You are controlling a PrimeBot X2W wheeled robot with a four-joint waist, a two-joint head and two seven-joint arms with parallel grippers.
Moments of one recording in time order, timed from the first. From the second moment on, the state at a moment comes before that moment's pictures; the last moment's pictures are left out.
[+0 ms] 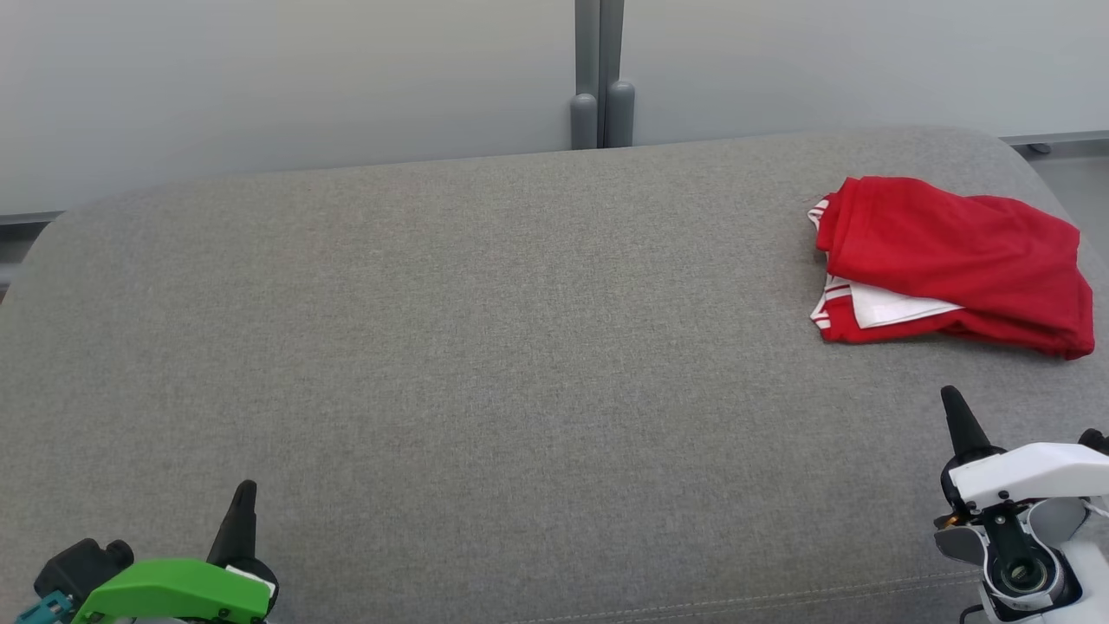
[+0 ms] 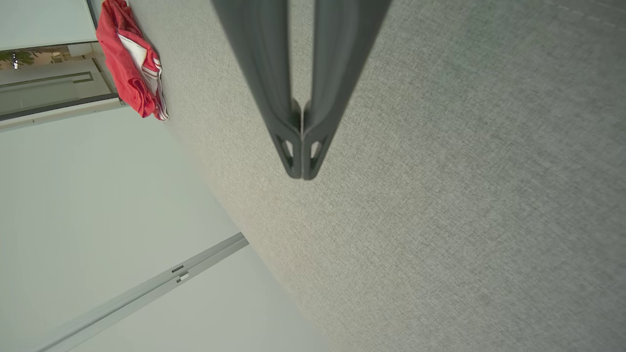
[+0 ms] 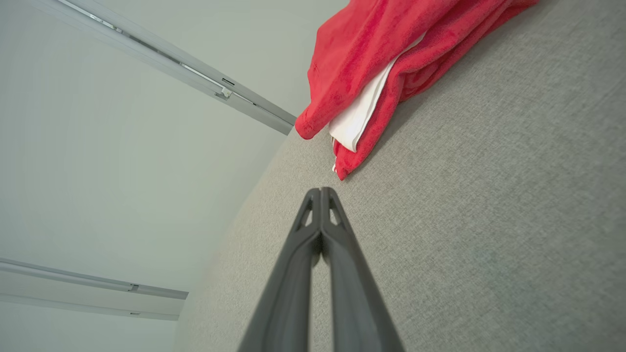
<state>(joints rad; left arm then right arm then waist) 0.03 0.12 -0.08 0.27 -1.13 -0.02 -0.04 -0.05 -0.17 0.03 0.36 1.09 0.01 -0.03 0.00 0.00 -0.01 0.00</state>
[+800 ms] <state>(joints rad) -0.01 0.08 0.00 0.28 -1.38 -0.07 0.04 -0.06 -0.10 -0.06 0.33 1.36 0.07 0.05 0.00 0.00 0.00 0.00</state>
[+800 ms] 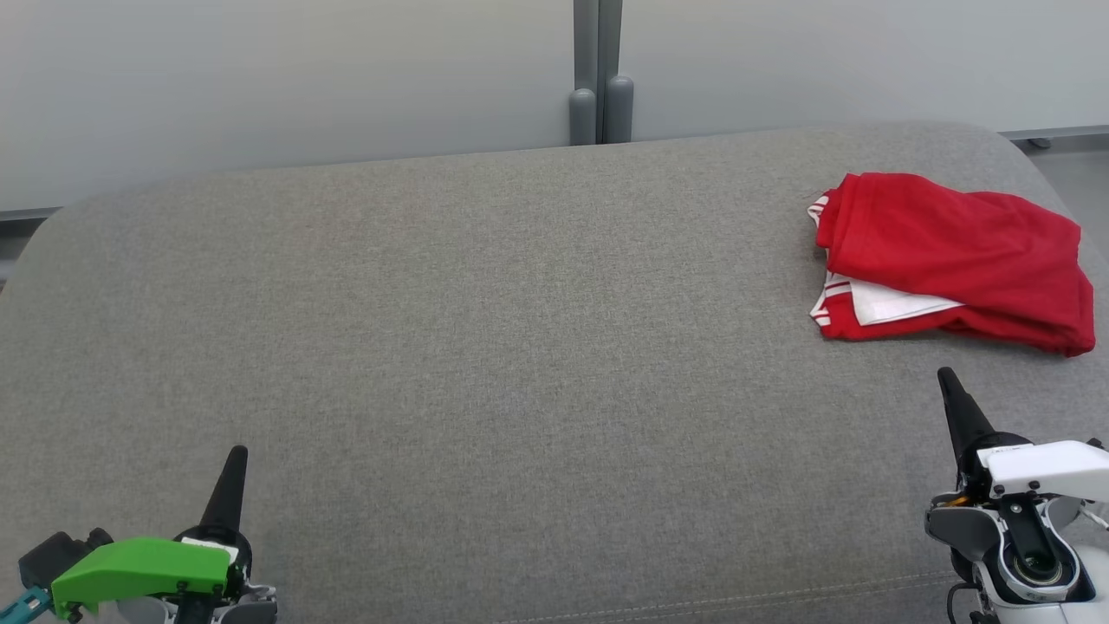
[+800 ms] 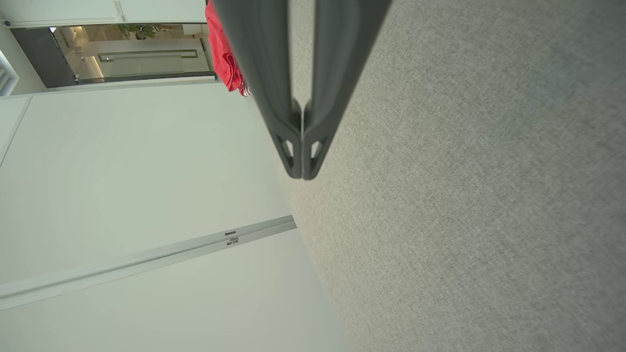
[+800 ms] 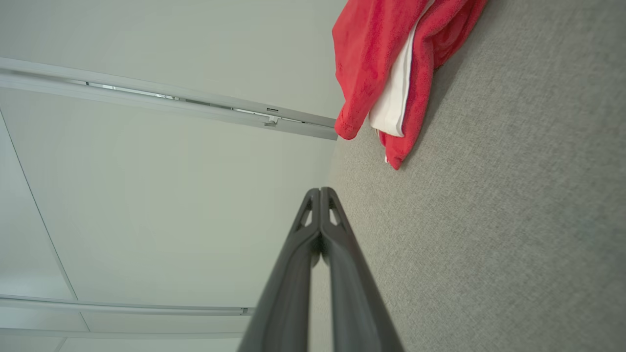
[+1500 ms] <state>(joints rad) -0.06 0.04 0.08 0.28 -1.60 -0.12 0.11 -0.06 -0.04 -0.14 0.29 1.60 0.12 0.12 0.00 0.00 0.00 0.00</state>
